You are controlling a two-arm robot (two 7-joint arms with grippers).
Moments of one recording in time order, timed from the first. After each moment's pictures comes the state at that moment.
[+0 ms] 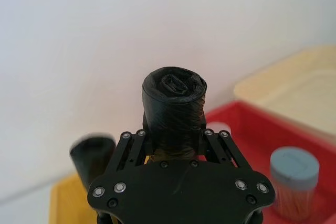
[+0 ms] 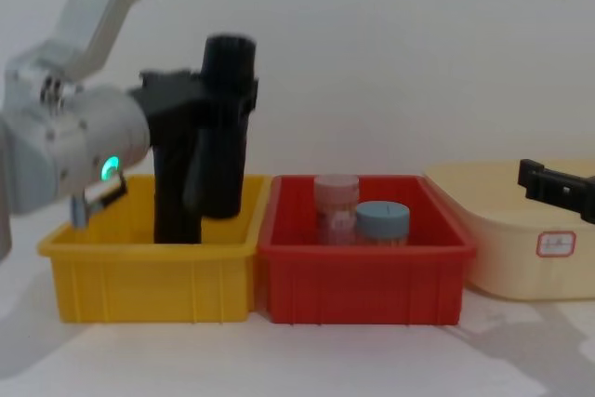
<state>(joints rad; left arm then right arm) -0.42 0.25 0.42 -1.45 -0.19 -0.02 -0.13 -0.01 0.34 -0.23 -1.77 0.29 0.03 0.07</state>
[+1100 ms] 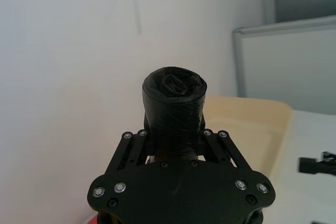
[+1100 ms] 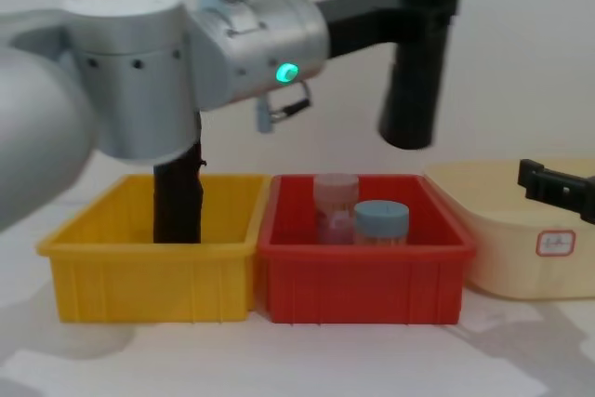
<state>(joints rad) -0.69 0.07 0.54 -1.22 -0.25 -0.09 -0.44 -0.01 0.34 -0.23 -1.77 0.29 0.03 0.07</state>
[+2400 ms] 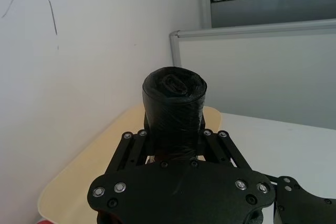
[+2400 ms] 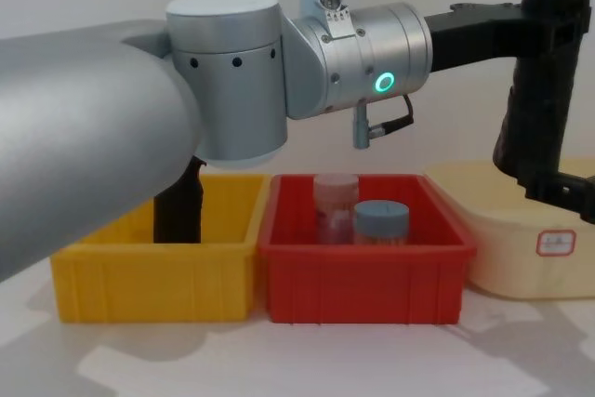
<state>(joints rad) -0.75 -0.02 0.63 -1.12 -0.34 -0.06 -0.58 -0.01 0.34 -0.23 -1.77 0.29 0.03 0.07</state>
